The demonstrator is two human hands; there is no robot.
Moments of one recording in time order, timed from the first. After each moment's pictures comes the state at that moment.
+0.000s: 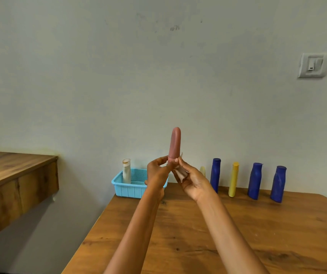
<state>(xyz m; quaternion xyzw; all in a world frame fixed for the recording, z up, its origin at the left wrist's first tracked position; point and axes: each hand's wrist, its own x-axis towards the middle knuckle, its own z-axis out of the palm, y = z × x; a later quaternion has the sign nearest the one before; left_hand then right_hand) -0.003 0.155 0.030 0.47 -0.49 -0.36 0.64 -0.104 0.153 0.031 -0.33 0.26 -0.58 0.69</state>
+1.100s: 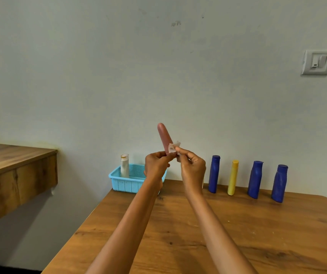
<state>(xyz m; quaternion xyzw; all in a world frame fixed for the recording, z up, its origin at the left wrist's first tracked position) -0.013 0.146 0.025 0.47 -0.48 -0.34 0.66 -0.096 0.148 0.014 -0.54 0.33 -0.73 0.23</state>
